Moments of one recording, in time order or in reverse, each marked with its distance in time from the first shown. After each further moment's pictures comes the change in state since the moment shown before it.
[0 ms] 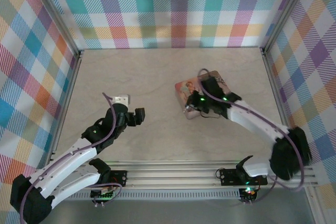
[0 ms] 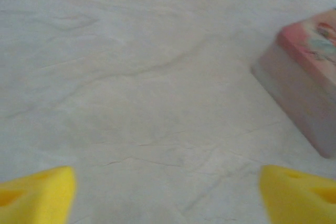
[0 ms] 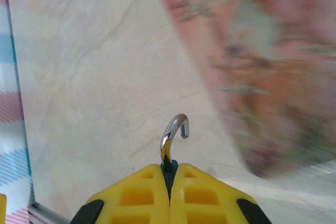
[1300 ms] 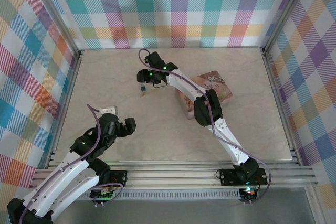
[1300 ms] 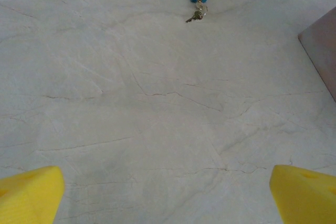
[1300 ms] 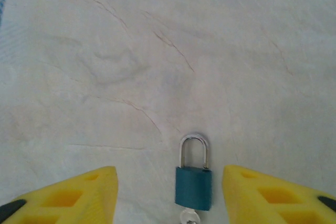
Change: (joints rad) left arm 0.052 -0.224 -0.076 -0.254 0.070 -0.123; right arm 0.050 1.202 1.471 -0.207 -0.042 -0.306
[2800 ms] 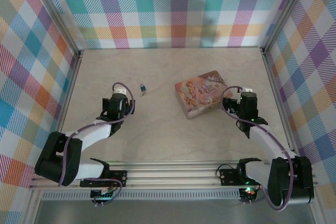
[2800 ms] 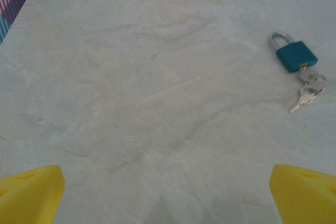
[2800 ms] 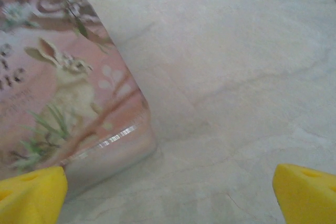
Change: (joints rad) left arm 0.216 0.724 0.002 0.848 -0.161 0.530; right arm -0.632 -1.602 -2.090 0.697 0.342 -0.448
